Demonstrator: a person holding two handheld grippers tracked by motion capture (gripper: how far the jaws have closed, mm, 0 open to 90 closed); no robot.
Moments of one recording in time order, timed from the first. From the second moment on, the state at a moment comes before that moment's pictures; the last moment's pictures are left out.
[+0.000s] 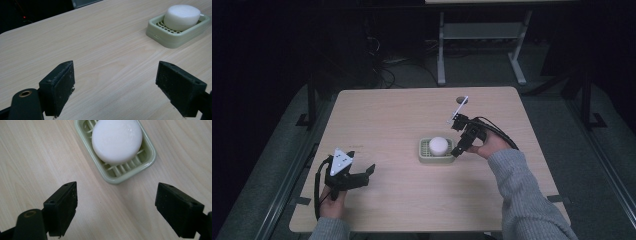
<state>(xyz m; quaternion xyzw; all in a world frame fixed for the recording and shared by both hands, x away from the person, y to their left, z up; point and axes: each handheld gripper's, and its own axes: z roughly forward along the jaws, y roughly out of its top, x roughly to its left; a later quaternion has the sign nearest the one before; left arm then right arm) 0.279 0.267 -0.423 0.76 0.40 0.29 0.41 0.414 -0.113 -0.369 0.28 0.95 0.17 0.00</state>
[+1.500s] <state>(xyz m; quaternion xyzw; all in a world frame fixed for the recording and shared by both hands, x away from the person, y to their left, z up) 0.278 0.266 -0.423 0.76 0.40 0.29 0.41 0.358 -0.189 -0.391 0.33 0.92 0.20 0.00</state>
